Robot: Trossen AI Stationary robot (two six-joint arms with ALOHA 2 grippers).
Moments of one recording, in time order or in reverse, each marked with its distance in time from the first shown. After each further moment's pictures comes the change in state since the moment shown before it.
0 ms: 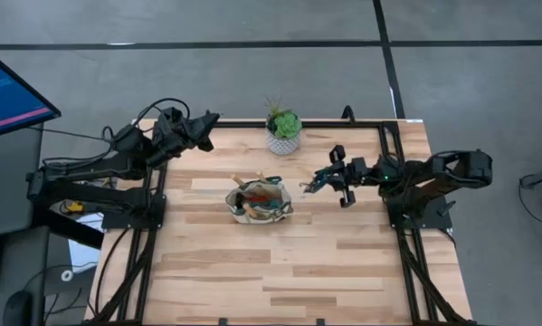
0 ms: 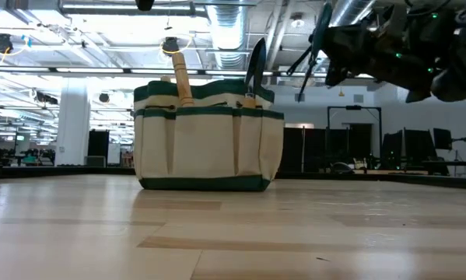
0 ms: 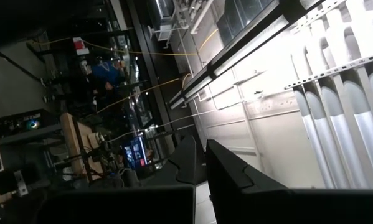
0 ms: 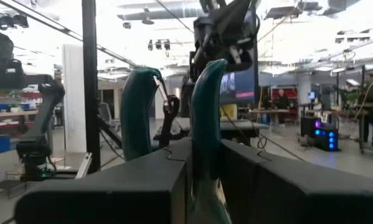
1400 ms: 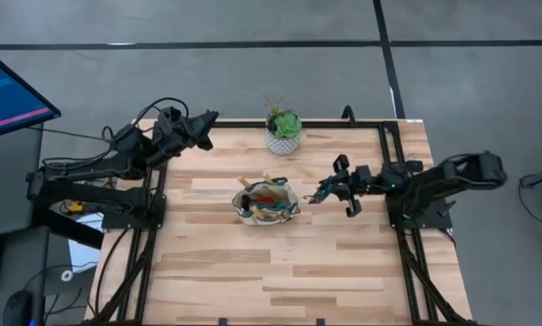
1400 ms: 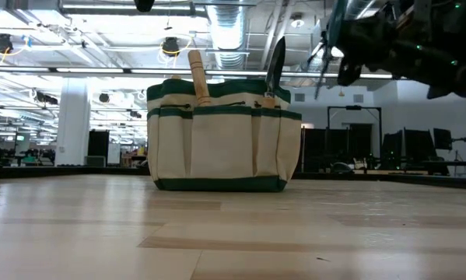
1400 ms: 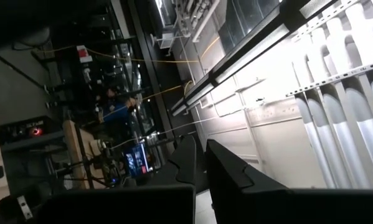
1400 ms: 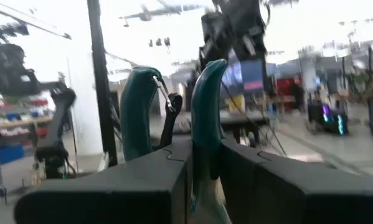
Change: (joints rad) left arm 0.000 0.000 0.000 0.000 -0.033 0.003; right arm 0.150 -0.138 -0.065 -0.119 0.136 0.022
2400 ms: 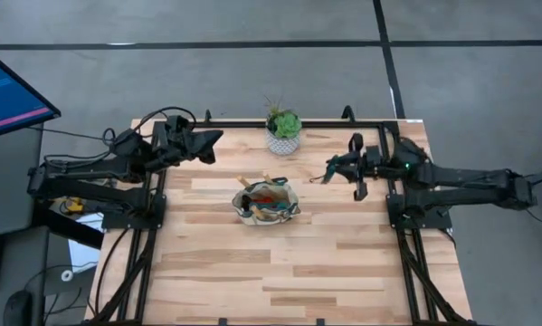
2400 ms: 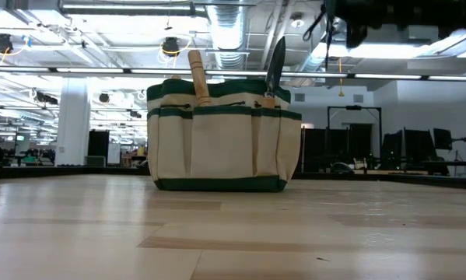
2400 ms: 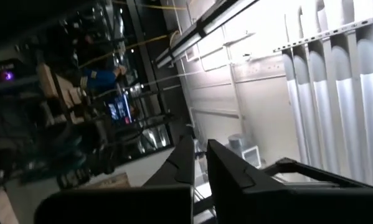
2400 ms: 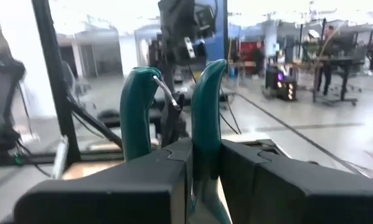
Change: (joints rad) left arm -0.092 0.000 0.000 0.008 0.149 -0.039; right arm -0.060 -0.528 0.356 -1.100 0.068 -0.130
